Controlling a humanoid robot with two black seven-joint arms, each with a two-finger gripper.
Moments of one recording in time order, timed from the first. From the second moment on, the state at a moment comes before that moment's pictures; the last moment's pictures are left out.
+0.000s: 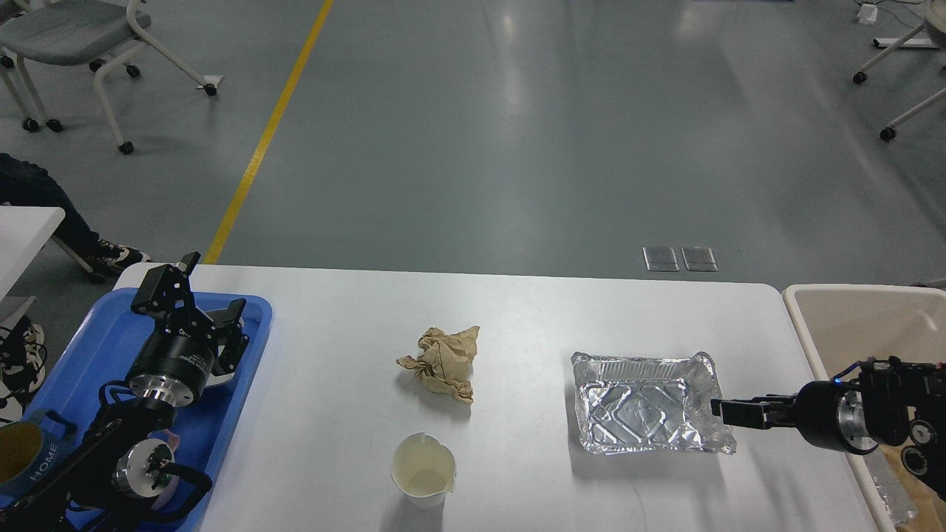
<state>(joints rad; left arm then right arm) -0.16 0.34 -1.04 -1.23 0.37 0.05 -0.35 0.34 -0.81 0.73 1.31 -1.71 0.43 0.13</state>
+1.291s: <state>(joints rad) -0.13 0.34 -1.04 -1.23 0.37 0.05 -0.35 0.43 -0.60 0.57 1.03 -1.71 0.35 0.14</state>
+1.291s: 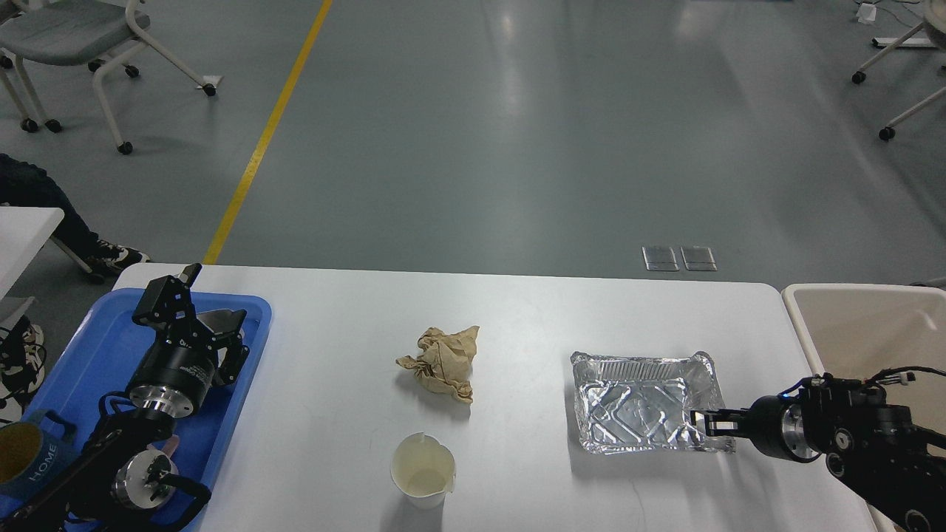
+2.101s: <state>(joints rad) -0.13 0.34 -1.04 -1.23 0.37 0.04 -0.35 0.49 -0.71 0.57 1.15 -1.67 0.41 0.23</state>
